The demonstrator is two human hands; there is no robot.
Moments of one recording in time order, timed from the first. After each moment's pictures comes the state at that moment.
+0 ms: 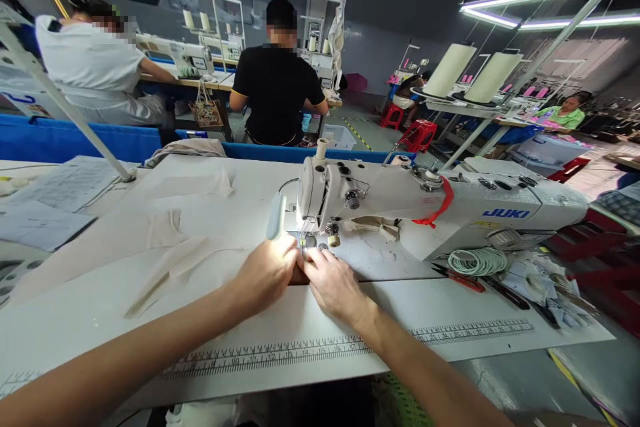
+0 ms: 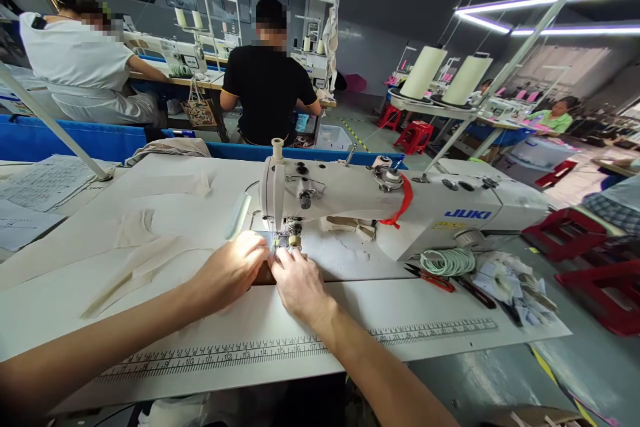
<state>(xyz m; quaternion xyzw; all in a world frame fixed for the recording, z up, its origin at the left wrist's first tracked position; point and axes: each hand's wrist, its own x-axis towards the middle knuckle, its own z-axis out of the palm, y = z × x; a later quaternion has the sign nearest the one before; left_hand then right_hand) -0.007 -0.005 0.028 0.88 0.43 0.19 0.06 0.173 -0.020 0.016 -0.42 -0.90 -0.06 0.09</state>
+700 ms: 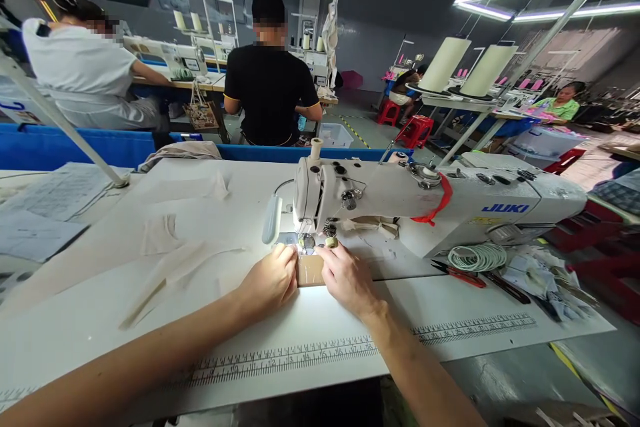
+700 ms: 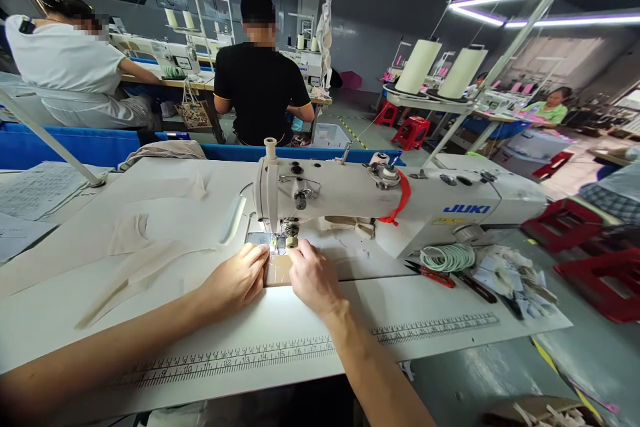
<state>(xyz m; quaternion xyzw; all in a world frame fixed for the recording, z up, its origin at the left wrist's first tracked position) -0.003 -0.005 0.004 0.92 0.36 0.16 -0.08 0.192 -0.010 0.009 -0.52 -0.83 -0.04 0.20</state>
